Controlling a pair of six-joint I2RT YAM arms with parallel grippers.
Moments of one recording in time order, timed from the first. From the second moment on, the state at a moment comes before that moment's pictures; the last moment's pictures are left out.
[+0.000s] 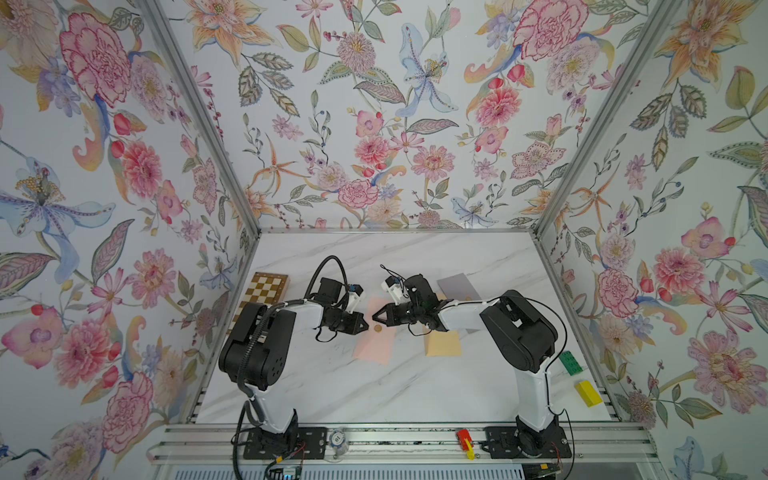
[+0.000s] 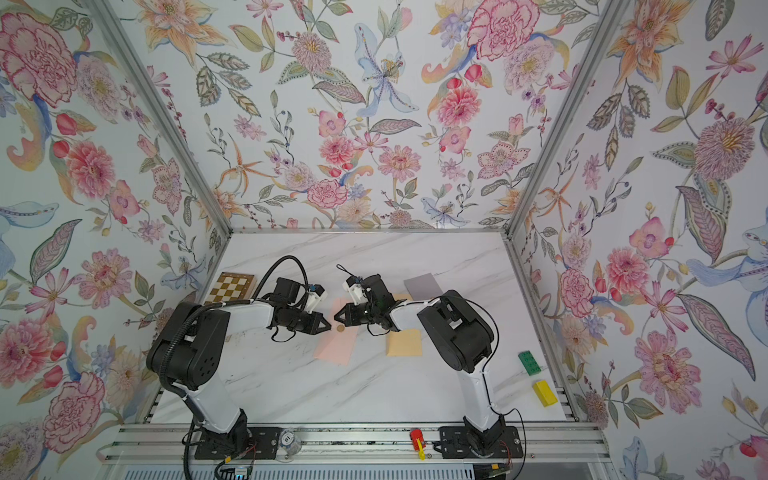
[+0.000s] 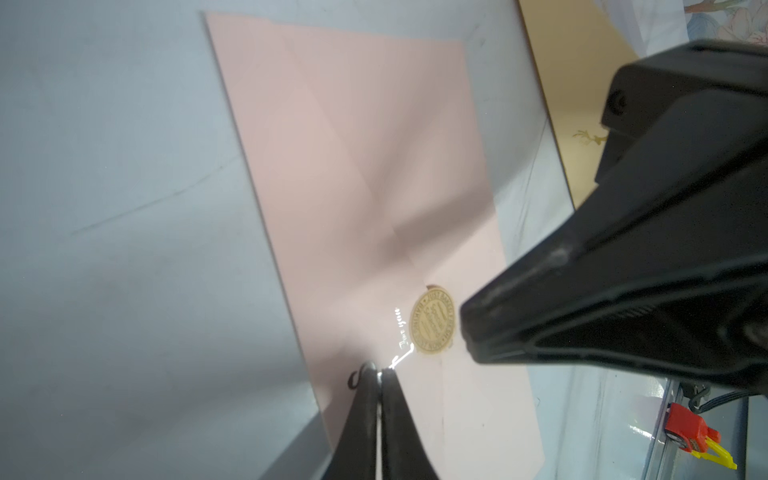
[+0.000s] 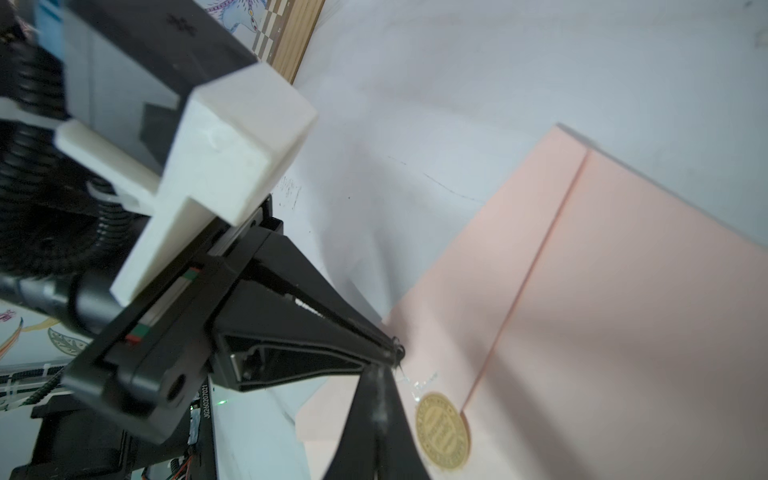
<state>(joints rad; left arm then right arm) -0.29 1.78 0.85 -0.21 0.61 -0.01 0.71 2.07 1.13 0.27 -0.60 0.57</state>
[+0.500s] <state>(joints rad) -0.29 1.77 0.85 -0.21 0.61 -0.01 0.63 2.05 1.06 0.20 -0.61 0.50</state>
